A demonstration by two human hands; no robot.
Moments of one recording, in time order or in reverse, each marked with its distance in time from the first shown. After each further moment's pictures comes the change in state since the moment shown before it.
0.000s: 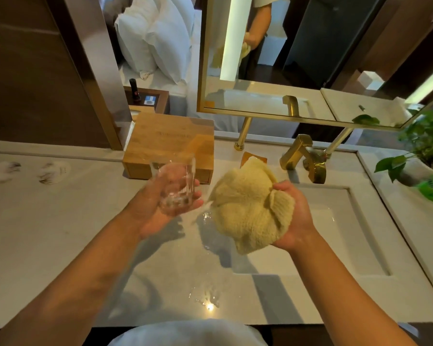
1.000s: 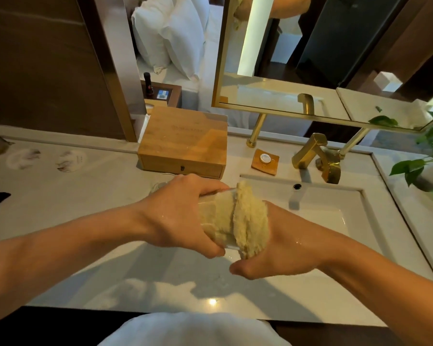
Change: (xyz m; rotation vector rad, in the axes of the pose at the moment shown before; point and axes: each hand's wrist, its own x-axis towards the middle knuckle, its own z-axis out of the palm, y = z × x) left_hand -0.061 0.025 0.046 1.411 -0.295 0.225; right_hand -0.050 0.012 0.095 -1.642 -0.438 -0.164
